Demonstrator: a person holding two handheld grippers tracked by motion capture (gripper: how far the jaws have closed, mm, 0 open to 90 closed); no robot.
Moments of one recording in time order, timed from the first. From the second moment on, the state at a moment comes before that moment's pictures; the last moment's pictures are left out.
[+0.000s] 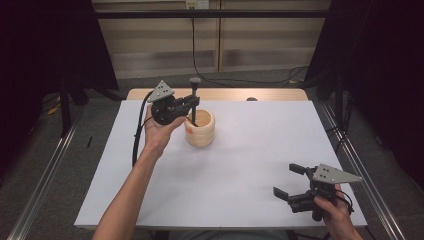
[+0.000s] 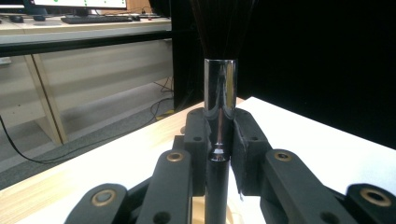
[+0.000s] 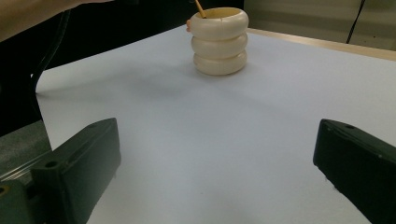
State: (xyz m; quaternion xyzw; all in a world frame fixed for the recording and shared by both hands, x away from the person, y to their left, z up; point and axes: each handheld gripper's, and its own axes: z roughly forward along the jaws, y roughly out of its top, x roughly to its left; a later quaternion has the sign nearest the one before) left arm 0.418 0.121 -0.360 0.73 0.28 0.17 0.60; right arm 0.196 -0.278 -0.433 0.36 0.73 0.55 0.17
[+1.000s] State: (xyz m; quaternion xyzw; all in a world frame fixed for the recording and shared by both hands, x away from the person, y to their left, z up) left arm 0.429 0.110 -0.394 0.75 0.30 0.15 0.58; right arm 0.195 -0.279 -0.434 0.35 0.73 0.55 0.17
